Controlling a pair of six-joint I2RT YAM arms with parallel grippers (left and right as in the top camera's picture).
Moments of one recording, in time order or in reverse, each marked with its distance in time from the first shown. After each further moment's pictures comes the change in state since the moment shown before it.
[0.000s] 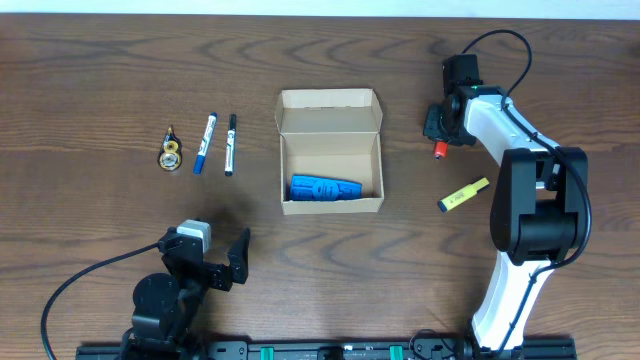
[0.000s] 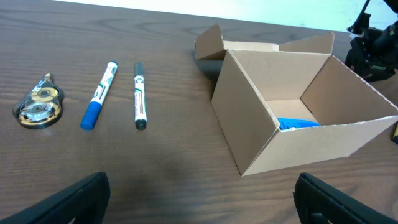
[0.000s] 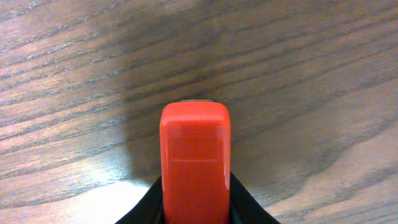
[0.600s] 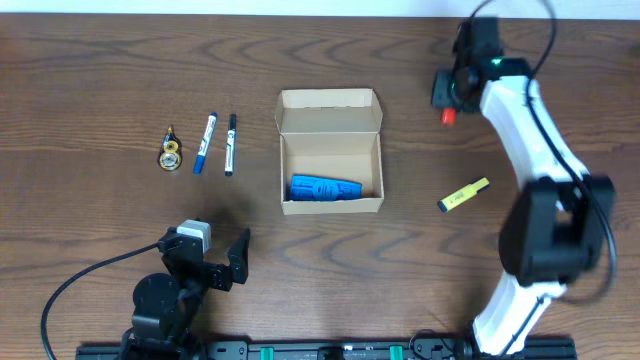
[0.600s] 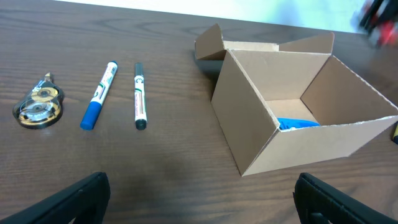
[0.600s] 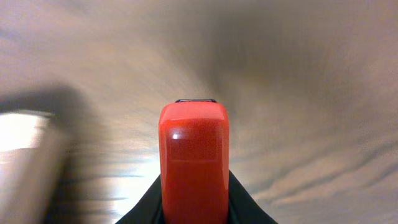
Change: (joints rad) left arm 0.000 0.000 0.000 0.000 0.000 0.000; right arm 0.022 -0.185 0.196 -0.124 -0.064 -0.112
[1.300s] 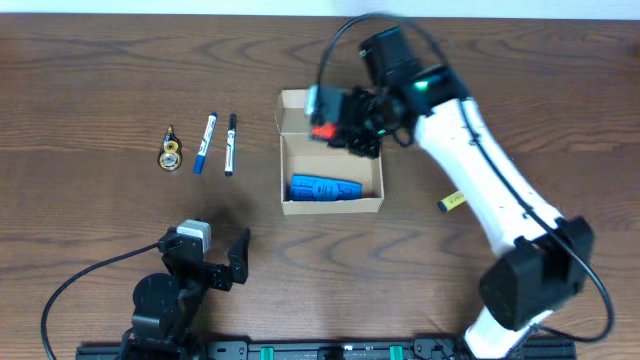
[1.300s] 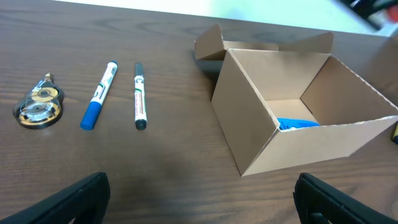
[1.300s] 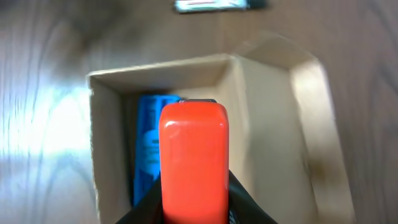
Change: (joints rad) left arm 0.000 0.000 0.000 0.000 0.000 0.000; right arm 0.399 -0.083 0.032 -0.270 -0.483 -1.169
